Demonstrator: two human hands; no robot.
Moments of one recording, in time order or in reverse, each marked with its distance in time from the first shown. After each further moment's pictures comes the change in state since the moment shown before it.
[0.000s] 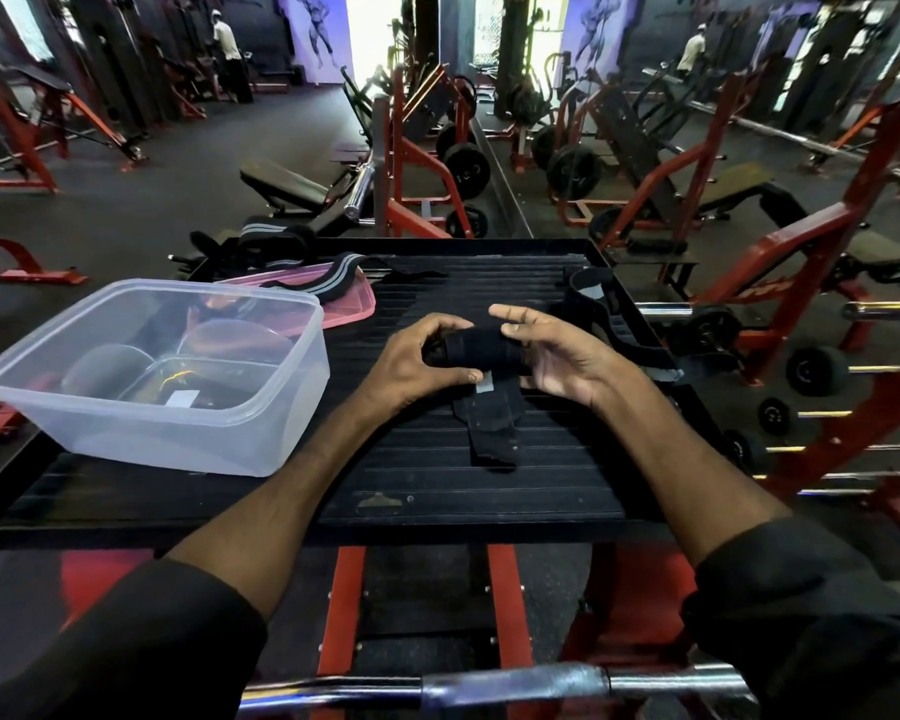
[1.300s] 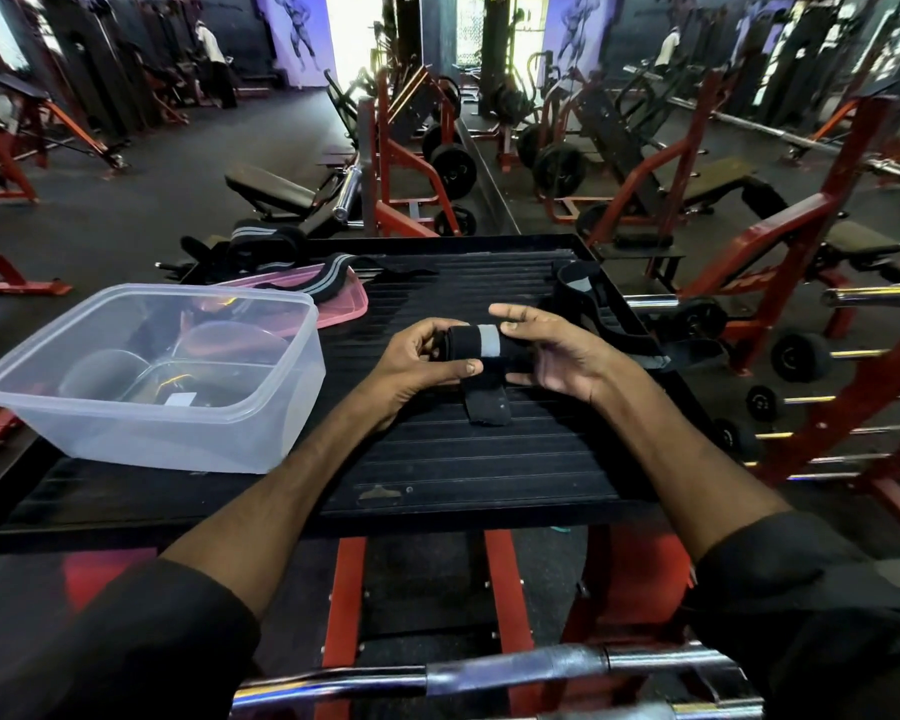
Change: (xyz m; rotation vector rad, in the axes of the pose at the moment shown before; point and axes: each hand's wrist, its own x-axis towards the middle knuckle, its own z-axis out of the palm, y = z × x) left_hand -0.013 0.014 0.010 -0.484 -0.046 -0.233; right_hand -0.014 0.002 -0.002 -0.093 0.076 -0.002
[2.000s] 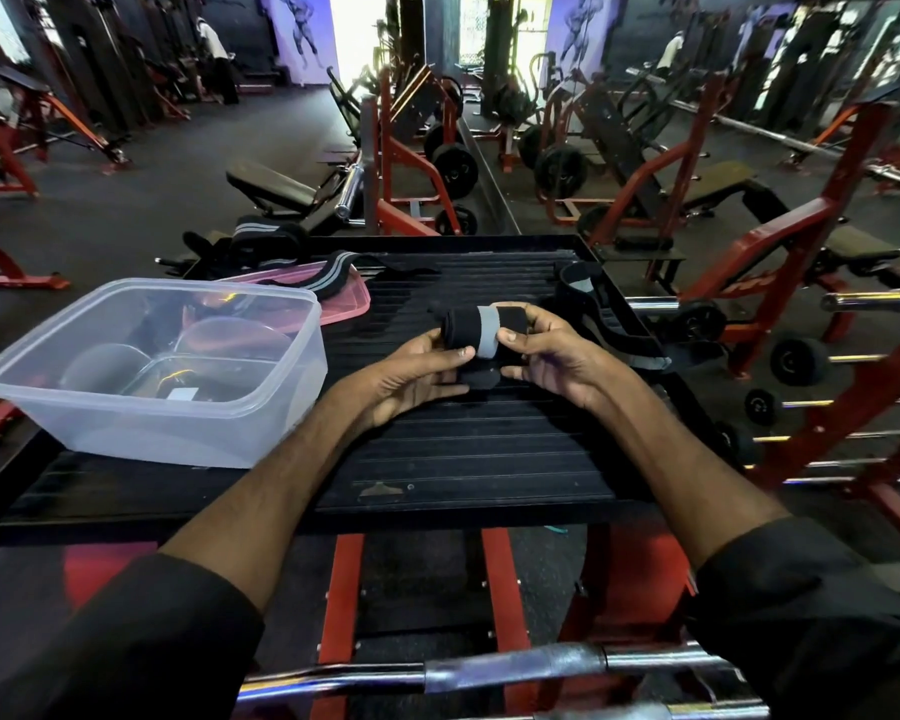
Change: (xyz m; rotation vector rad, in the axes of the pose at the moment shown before) left_hand 0.005 0.002 -0.008 -0.260 -0.234 -0.267; right_hand 0.001 0.008 0.012 0.011 0.037 -0.109
